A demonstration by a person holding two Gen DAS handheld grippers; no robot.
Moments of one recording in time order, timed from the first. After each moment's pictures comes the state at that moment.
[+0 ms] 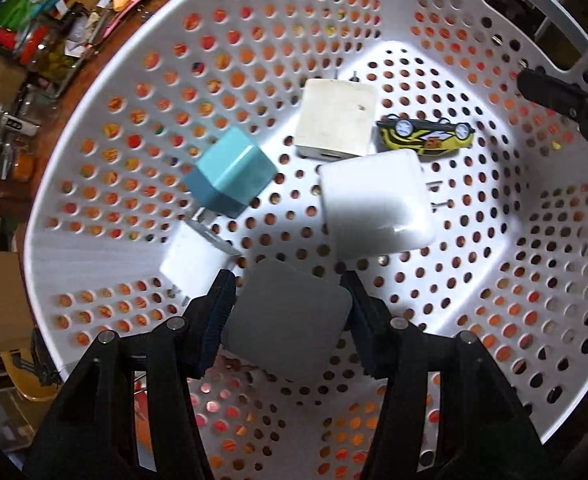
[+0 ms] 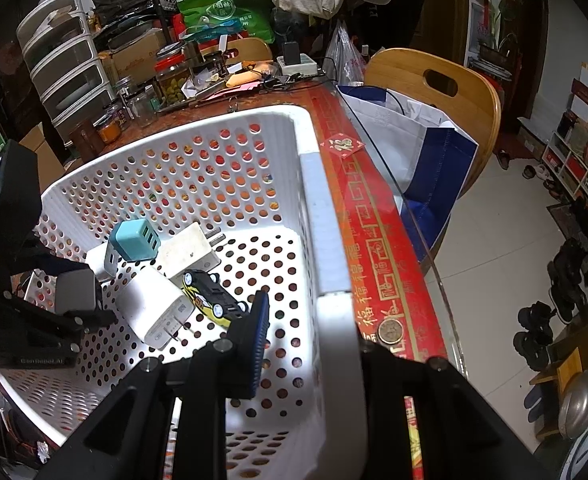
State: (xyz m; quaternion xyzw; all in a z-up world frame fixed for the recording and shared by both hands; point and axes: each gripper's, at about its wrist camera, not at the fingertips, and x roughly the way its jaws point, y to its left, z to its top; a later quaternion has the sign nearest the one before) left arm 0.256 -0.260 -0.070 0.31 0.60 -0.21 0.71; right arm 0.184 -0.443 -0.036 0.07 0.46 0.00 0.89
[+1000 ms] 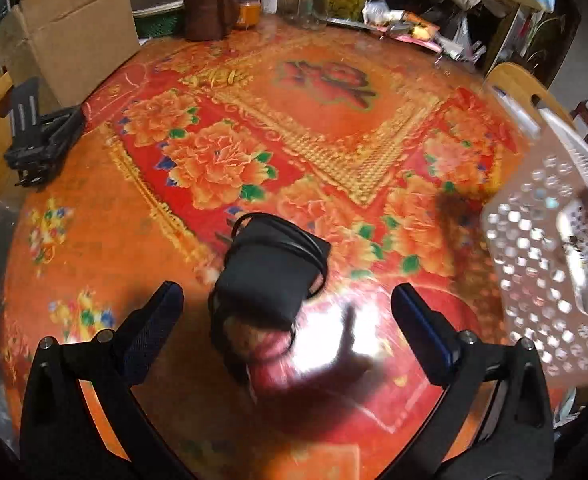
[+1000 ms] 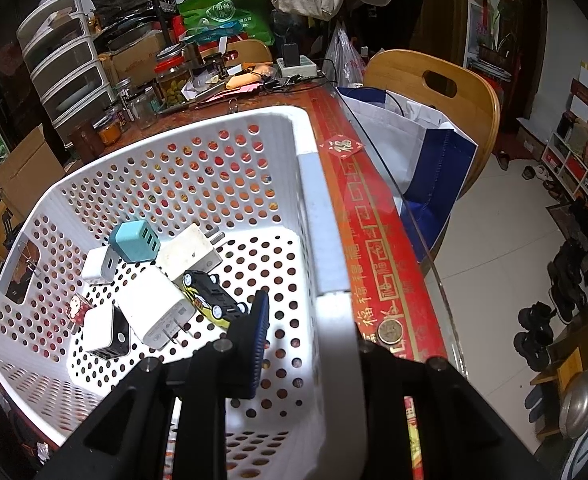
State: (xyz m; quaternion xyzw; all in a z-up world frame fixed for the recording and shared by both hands) left arm 0.251 0.079 -0.092 -0.02 0.51 -0.02 0.86; right arm 0.182 -0.446 -0.036 0.07 0.45 0.00 0.89
